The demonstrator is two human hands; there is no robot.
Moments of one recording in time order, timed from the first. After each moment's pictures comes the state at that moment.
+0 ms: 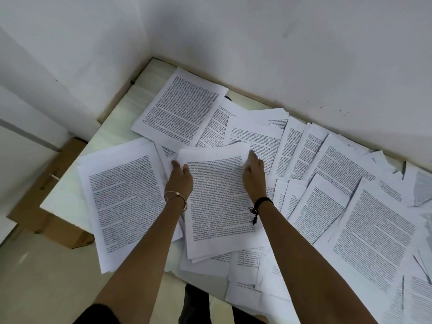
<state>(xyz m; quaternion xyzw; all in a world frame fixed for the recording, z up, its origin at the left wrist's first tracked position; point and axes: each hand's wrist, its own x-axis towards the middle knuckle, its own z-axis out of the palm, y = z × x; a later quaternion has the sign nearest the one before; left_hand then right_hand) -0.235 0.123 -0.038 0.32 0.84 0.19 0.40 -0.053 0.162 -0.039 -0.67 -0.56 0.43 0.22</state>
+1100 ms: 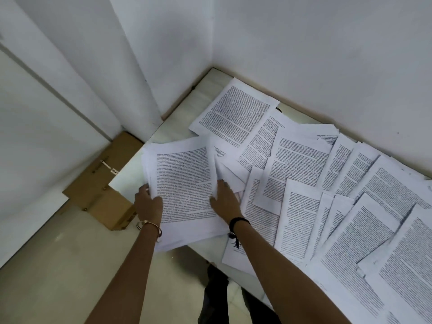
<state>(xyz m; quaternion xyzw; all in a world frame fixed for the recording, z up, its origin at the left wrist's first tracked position) -0.395 -0.011 -0.025 0.15 0.90 0.31 0.27 -0.218 0.066 -0.031 -0.55 -0.70 0.45 0.01</state>
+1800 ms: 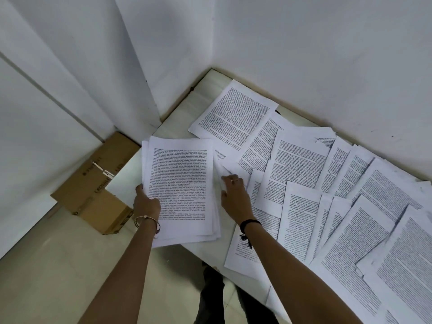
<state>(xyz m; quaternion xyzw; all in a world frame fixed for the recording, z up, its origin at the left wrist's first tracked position) -0.416 -0.007 -0.037 0.17 0.90 0.26 0.32 -0.205 0.085 -0.042 -0.54 -0.80 0.28 0.04</state>
